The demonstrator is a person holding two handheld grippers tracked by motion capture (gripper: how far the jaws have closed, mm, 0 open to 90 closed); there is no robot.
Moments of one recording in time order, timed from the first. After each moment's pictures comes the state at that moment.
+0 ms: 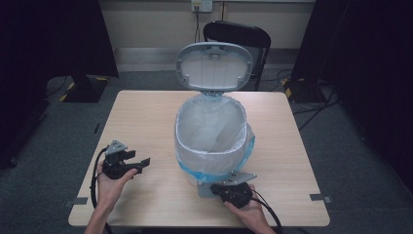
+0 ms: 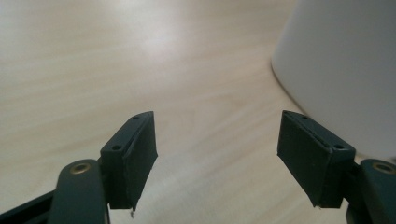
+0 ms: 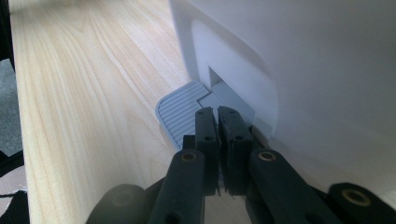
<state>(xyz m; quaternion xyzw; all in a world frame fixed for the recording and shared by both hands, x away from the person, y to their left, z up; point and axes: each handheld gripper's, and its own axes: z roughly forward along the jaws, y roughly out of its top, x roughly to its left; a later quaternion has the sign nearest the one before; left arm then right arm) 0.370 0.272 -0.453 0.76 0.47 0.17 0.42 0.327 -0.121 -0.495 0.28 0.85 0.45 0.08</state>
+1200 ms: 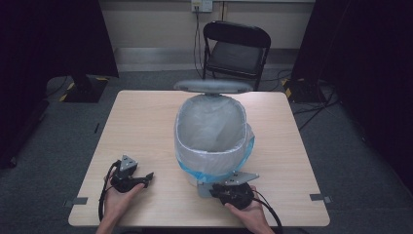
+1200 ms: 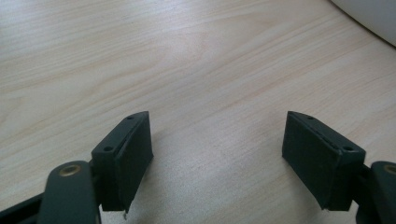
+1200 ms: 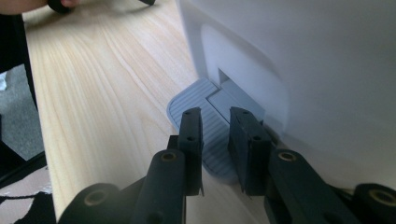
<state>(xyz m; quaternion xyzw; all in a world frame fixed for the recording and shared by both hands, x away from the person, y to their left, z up) 0.358 0.262 -0.501 0.78 0.47 0.21 0.35 0.322 -0.124 -0.488 0.29 0.84 0.46 0.07</state>
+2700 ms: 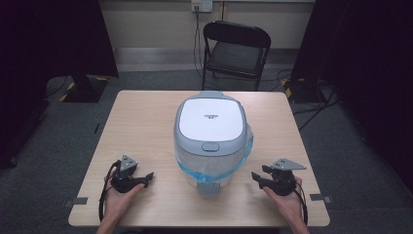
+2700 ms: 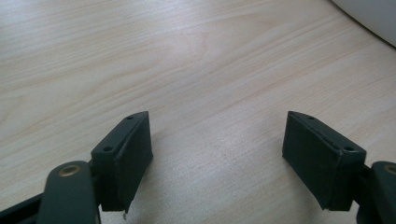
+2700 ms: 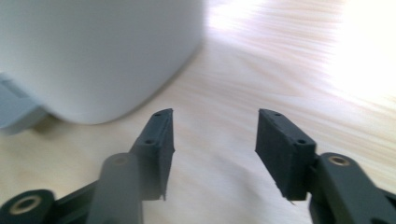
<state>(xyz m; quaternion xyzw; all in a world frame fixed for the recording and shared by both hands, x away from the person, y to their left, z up) 0.358 0.261 -0.501 0.78 0.47 0.21 0.35 0.348 -0.241 -0.473 0.45 0.77 0.40 0.20</state>
